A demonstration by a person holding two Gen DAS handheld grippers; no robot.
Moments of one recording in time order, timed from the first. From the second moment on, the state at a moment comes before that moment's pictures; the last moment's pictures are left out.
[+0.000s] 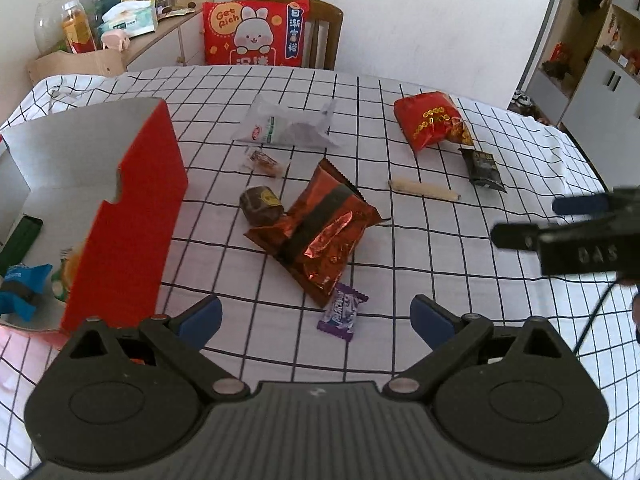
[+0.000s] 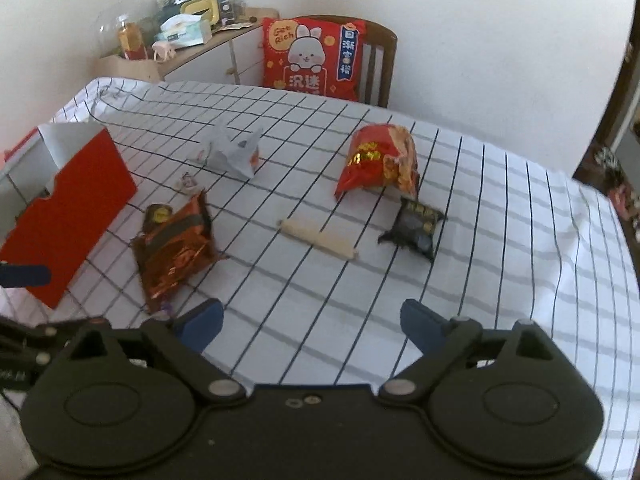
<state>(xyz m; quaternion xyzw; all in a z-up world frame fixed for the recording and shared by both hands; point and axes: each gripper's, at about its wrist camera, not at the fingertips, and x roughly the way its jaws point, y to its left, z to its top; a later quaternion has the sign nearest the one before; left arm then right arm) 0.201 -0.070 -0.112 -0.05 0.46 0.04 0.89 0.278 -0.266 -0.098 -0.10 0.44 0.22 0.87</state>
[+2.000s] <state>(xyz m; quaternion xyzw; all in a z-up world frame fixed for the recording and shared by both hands) 0.220 -0.079 -0.137 -0.04 0.49 0.00 0.87 0.329 -0.302 -0.127 0.03 0.48 0.11 0.87</state>
